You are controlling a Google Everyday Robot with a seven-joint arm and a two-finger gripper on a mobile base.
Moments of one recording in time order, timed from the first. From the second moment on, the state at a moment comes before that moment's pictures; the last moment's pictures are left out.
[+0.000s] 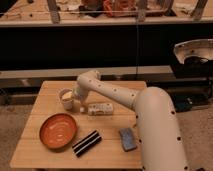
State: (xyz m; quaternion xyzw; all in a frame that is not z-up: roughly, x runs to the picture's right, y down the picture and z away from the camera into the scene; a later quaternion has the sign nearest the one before) arm -0.196 0.094 0.928 -0.05 -0.38 -0.62 0.69
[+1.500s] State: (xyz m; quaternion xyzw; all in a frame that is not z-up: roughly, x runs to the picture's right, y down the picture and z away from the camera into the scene) arm -0.198 0.095 0.894 -0.01 -0.37 -0.64 0.67
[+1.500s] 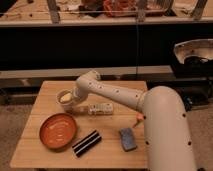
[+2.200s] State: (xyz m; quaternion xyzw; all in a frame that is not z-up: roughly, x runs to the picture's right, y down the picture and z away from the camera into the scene) arm -0.191 0.089 0.869 0.02 -0.36 -0.64 0.68
